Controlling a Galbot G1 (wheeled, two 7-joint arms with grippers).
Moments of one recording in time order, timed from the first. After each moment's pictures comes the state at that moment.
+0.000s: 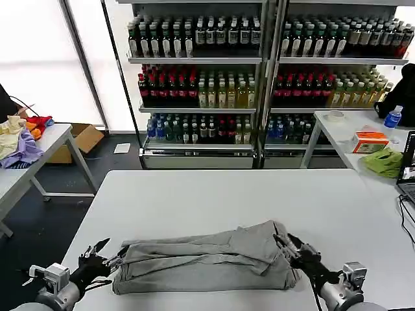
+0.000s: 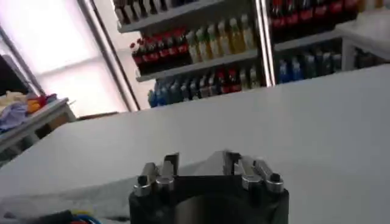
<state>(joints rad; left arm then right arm) 1.68 -1.03 -0.76 -2.21 -0.43 0.53 0.09 -1.60 1.16 0.71 2.22 0.65 -0.42 -0.08</state>
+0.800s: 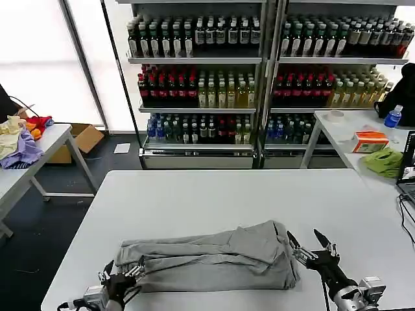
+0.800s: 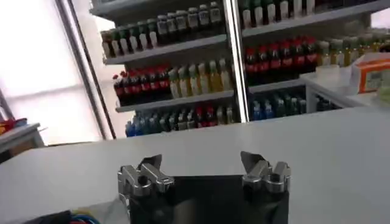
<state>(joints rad) 1.65 -1.37 -0.47 -2.14 -0.34 0.46 -0.36 -1.68 1.20 0.74 2.19 0.59 -0.26 -0.10</state>
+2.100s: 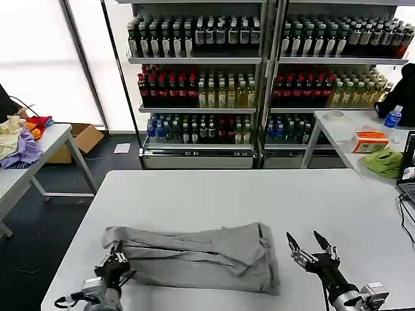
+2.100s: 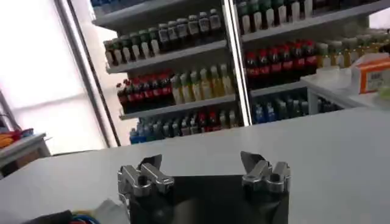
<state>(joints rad) 1.56 -1.35 -0.58 -2.10 -0.28 0.35 -0.33 -1.71 1.21 0.73 2.23 0.60 -0.25 -0.09</state>
